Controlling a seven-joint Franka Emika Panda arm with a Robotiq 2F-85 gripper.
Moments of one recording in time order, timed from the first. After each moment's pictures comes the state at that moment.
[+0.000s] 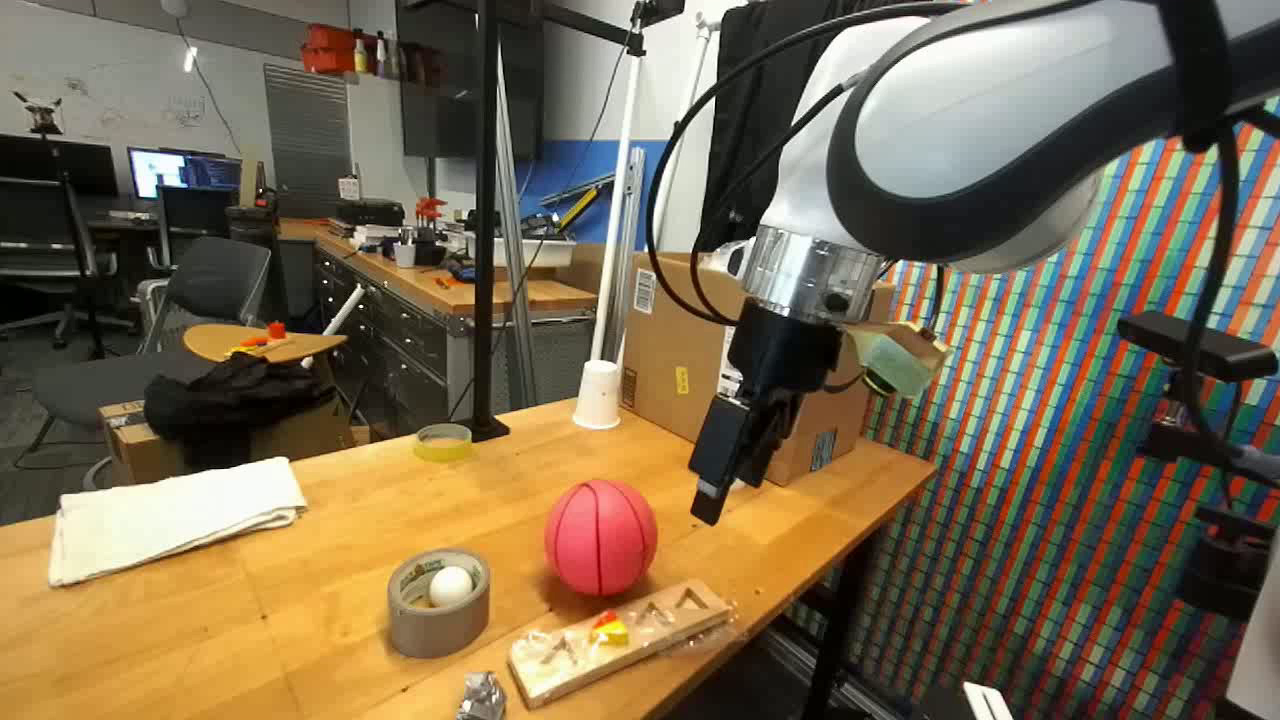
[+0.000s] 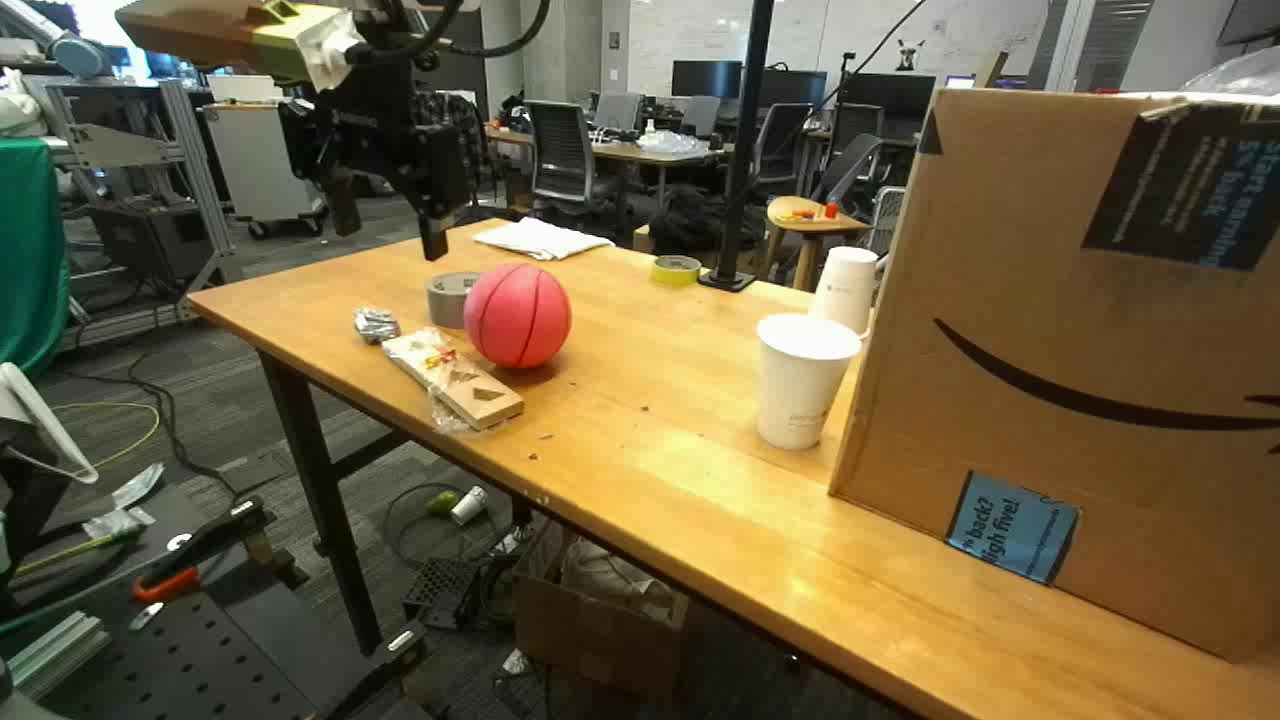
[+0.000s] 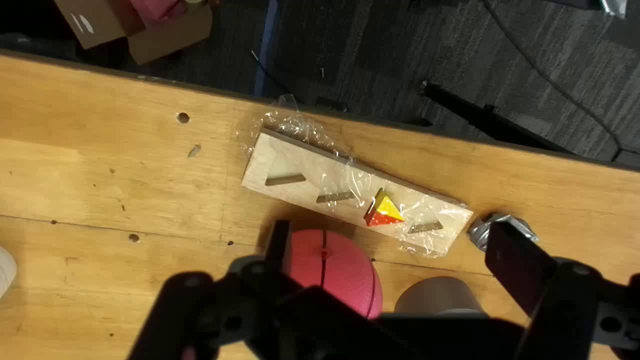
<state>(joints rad) 0.12 -0.72 -0.06 -2.80 0.05 2.21 -0.19</state>
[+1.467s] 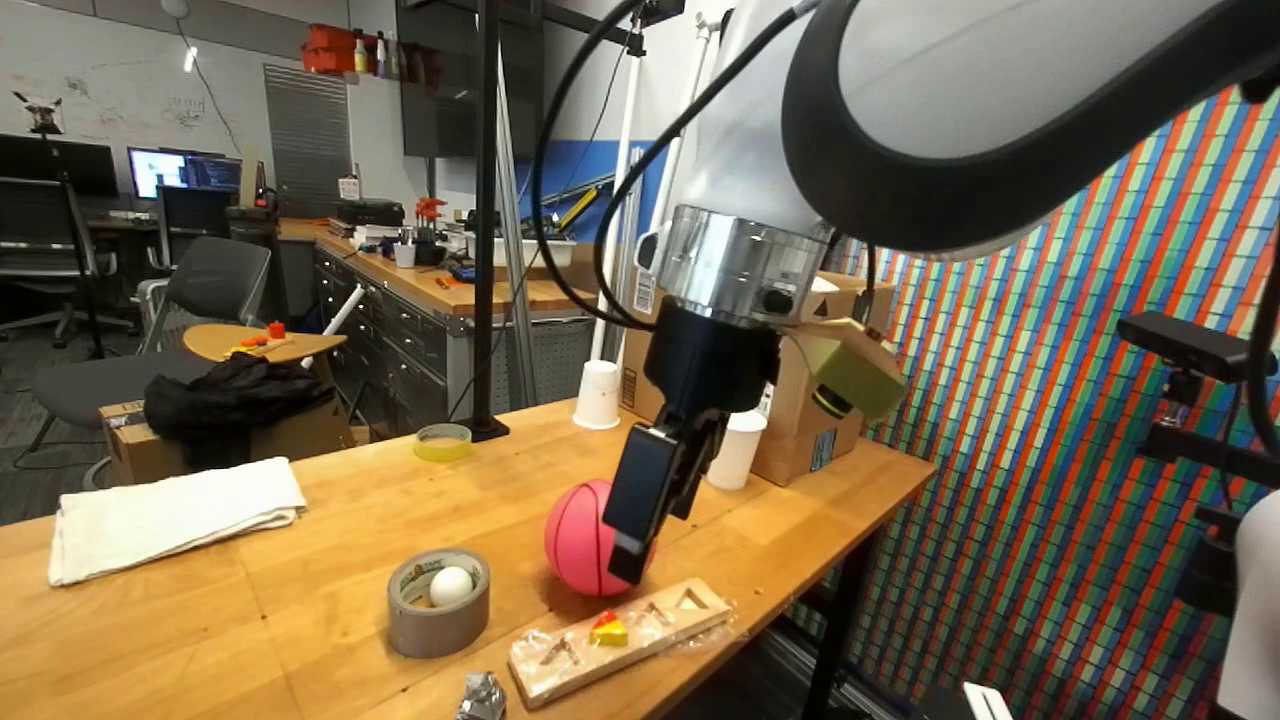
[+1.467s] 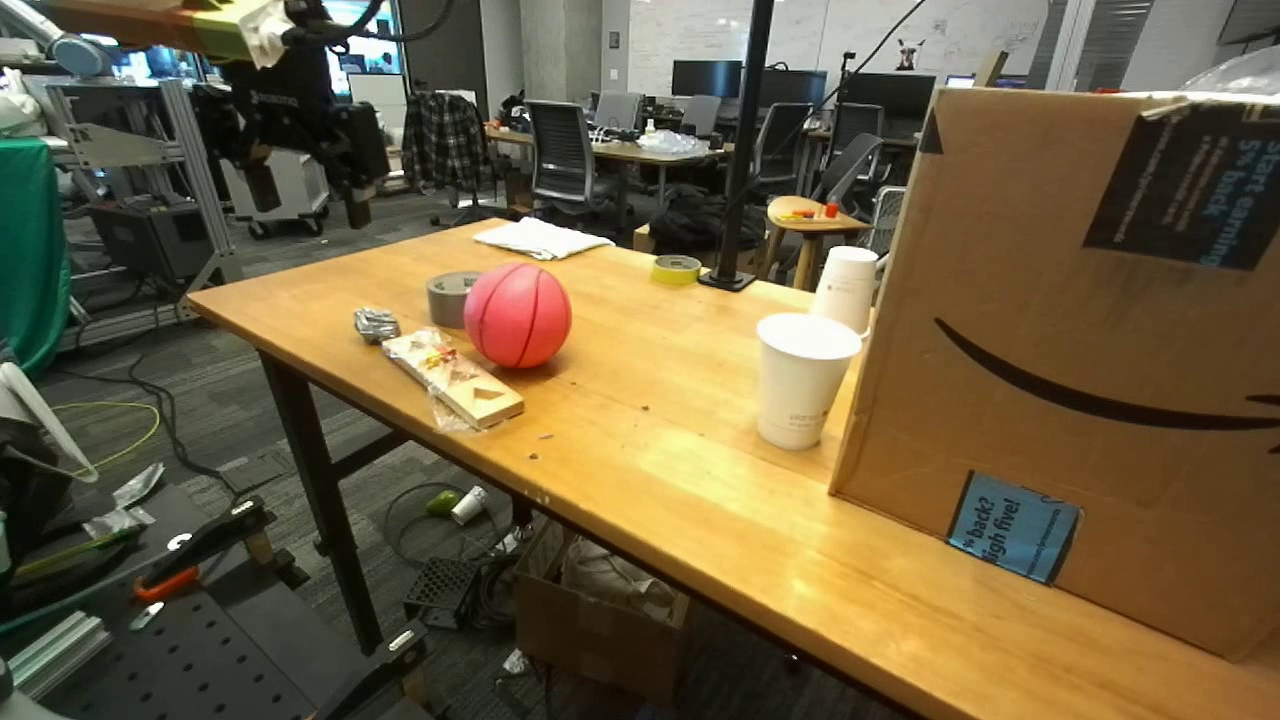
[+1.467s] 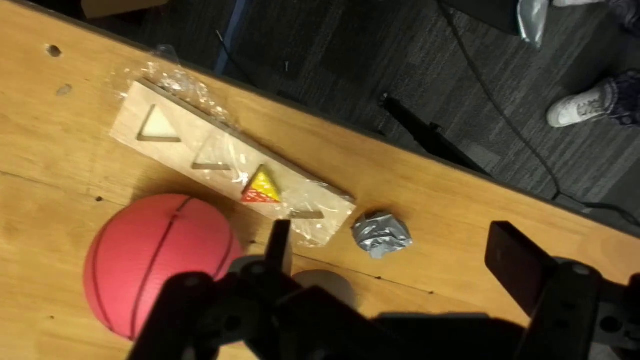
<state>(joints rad) 0.28 -0.68 0.08 -2.76 0.14 2.21 -0.16</state>
